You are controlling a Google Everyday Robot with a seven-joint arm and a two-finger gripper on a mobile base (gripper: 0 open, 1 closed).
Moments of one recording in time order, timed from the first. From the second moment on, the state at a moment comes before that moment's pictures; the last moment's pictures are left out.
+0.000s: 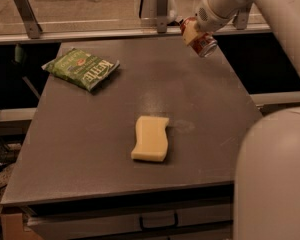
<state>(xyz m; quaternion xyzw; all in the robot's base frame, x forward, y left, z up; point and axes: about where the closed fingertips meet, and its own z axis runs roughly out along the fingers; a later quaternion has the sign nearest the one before) 0.758 -0.135 0.913 -0.28 0.91 0.09 0.29</state>
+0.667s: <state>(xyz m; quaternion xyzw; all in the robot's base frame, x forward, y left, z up) 0.697 -0.145 0.943 -0.35 0.82 0.20 0.41</state>
